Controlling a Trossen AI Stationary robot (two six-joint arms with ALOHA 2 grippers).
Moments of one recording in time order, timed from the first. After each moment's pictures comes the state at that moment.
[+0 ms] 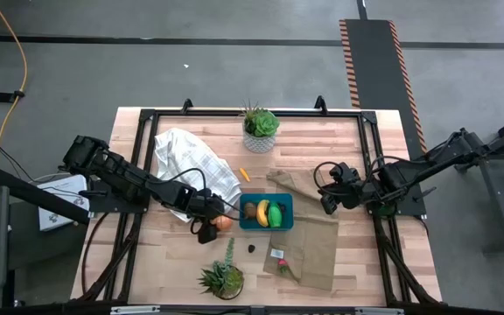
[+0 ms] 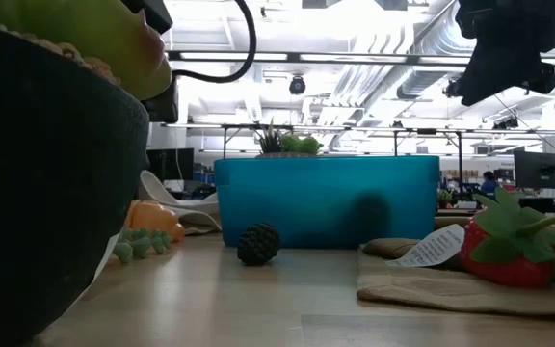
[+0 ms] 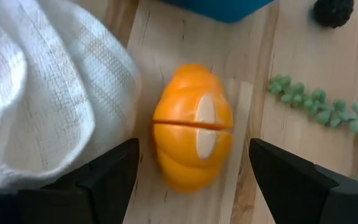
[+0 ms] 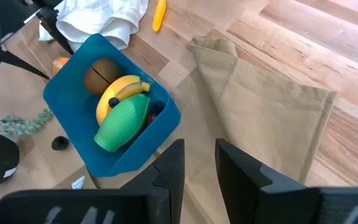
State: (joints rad) left arm -0.17 1.53 0.67 -0.21 -0.02 -0.53; right arm 0.39 0.96 0.77 -0.79 0.47 1.13
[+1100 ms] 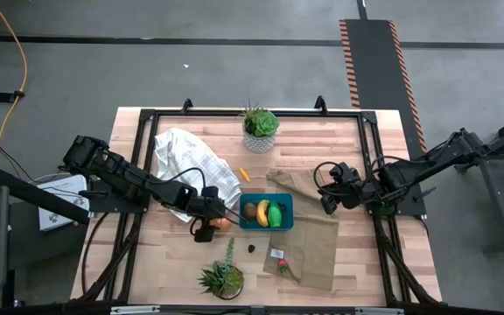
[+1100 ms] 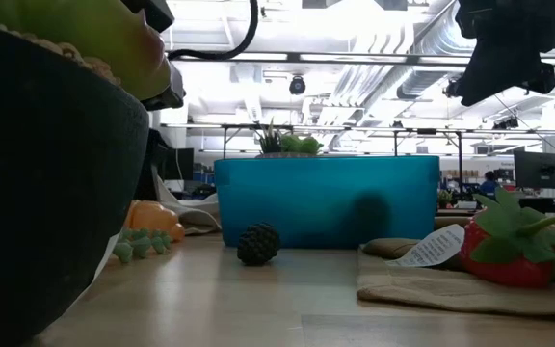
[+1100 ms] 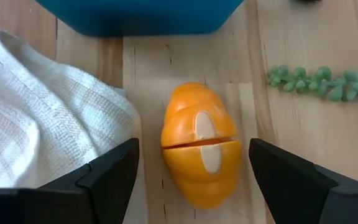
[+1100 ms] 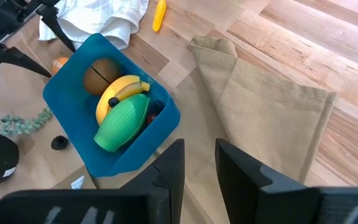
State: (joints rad) left arm -0.17 1.53 0.67 -0.18 -0.06 -0.22; right arm 0.39 0.96 0.77 -0.79 0.47 1.13
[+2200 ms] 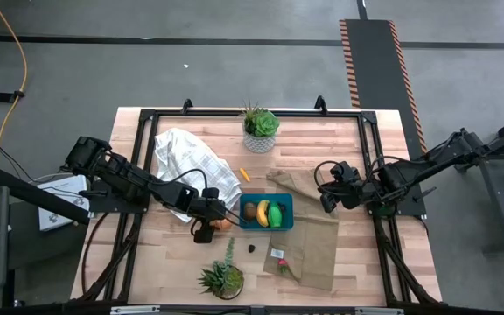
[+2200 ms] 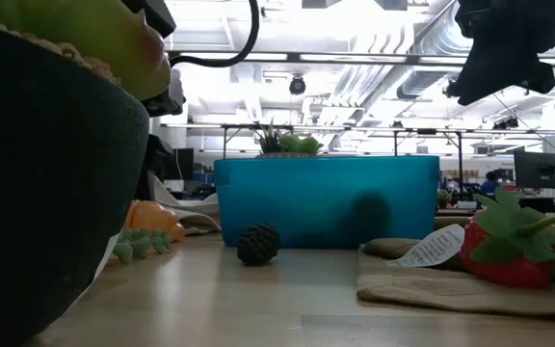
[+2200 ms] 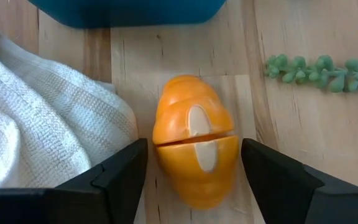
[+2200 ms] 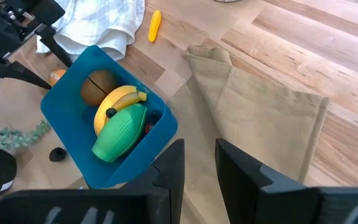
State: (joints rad) left arm -0.17 1.56 0.67 -0.17 -0.03 -0.21; right arm 0.39 0.96 0.77 -0.79 0.51 1.15
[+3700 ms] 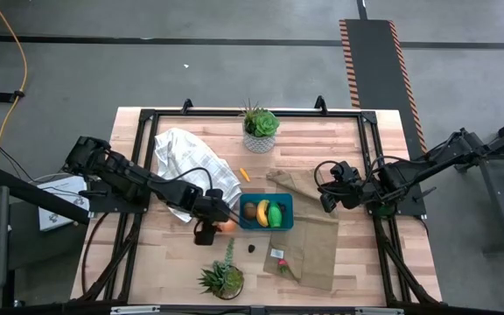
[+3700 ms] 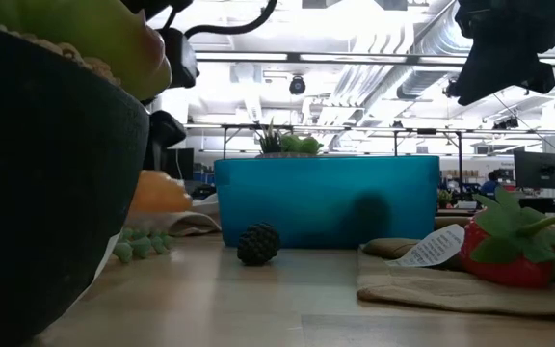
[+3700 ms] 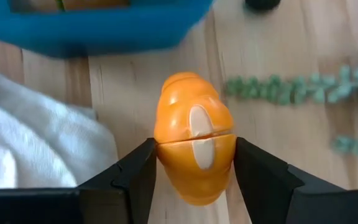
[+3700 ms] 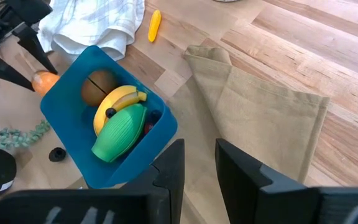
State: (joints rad) left arm -0.17 1.56 0.82 -0.35 0.03 -0.18; right arm 0.39 0.96 0.77 -0.79 0.51 1.15
